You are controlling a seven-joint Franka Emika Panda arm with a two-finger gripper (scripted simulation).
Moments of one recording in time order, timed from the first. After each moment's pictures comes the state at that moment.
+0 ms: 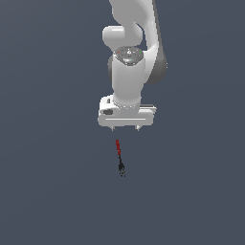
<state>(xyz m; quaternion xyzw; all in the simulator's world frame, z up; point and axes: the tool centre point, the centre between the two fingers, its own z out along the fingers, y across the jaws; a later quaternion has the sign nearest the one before) 0.008 0.011 0.194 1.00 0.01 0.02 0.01</state>
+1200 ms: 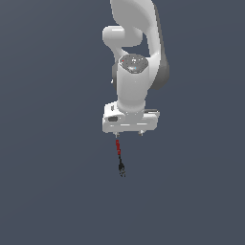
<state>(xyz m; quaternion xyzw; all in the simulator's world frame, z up) 0.023 0.026 0.179 1.00 0.04 0.03 0.00</state>
